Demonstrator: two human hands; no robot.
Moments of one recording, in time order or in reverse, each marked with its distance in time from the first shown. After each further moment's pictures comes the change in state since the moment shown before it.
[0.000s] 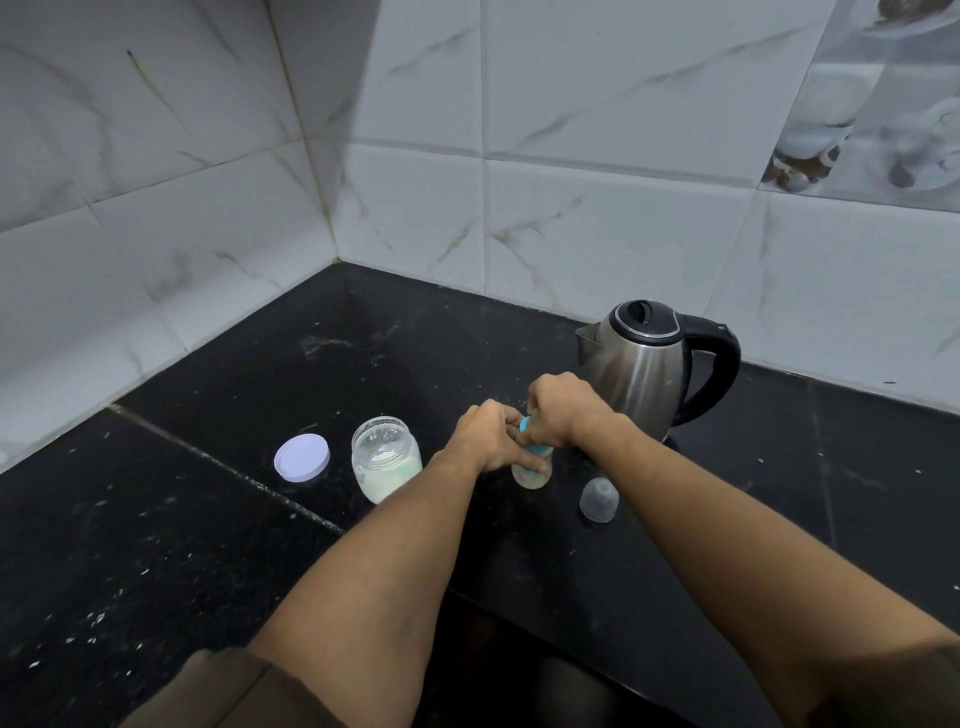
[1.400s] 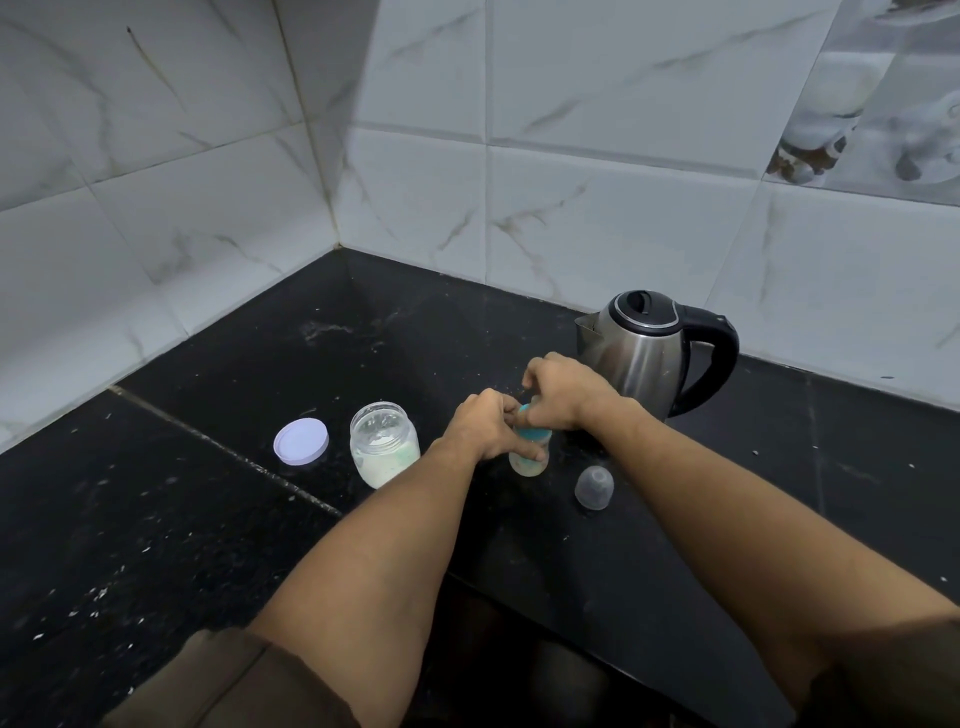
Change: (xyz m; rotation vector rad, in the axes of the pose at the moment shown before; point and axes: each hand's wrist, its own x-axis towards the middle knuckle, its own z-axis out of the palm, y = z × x) left_hand -0.006 0.001 0.002 0.034 0.047 -0.009; right_hand -0.002 0.007 -0.007 -0.003 0.029 -0.107
